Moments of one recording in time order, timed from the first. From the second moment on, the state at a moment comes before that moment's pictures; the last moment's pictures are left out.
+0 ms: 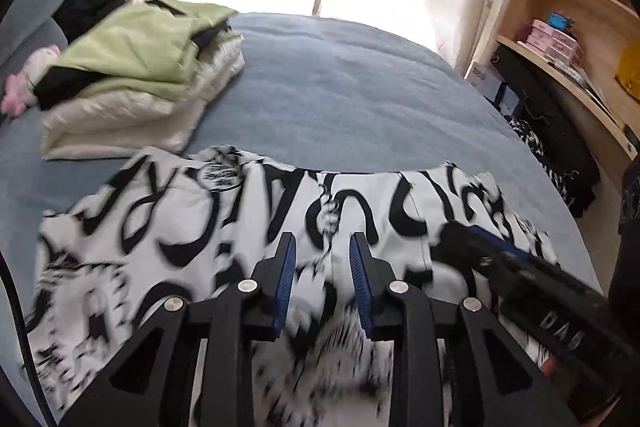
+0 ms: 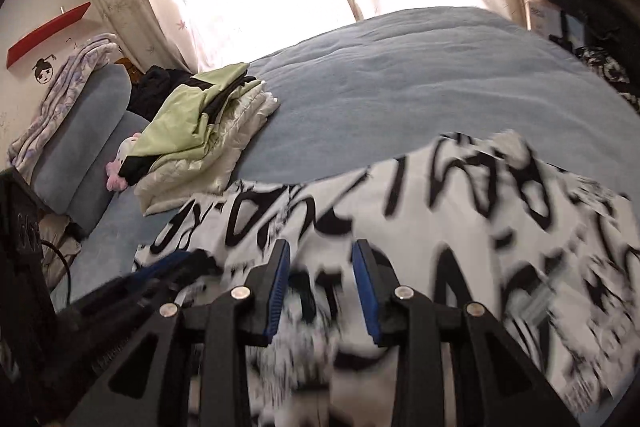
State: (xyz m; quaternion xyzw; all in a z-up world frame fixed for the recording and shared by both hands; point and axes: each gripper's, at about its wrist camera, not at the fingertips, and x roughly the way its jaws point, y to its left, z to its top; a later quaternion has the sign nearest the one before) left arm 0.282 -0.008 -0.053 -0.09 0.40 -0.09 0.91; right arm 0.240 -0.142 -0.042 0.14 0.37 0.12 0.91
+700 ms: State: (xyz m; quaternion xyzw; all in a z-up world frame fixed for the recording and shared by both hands) left arm 0.287 0.000 -0.079 -0.07 0.42 -0.07 0.90; right arm 0.260 -0.189 -0.074 0.18 0.41 0.08 0.89
